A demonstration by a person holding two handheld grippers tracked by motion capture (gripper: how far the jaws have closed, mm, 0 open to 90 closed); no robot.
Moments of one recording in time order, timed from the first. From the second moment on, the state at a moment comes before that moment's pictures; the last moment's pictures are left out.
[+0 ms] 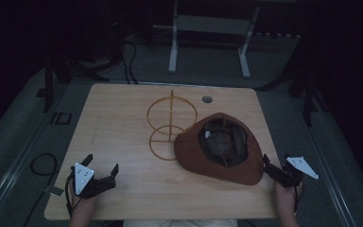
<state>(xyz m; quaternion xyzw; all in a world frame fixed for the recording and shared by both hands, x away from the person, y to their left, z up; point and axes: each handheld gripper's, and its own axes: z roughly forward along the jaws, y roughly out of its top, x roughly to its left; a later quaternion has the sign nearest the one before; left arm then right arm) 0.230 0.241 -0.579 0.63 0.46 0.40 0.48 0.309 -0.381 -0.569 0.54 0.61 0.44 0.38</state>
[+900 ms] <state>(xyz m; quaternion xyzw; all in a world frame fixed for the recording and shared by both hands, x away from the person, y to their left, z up) 0.229 0.229 -0.575 0.64 0.46 0.37 0.49 0.315 -0.357 -0.518 0.52 0.66 0.44 0.33</state>
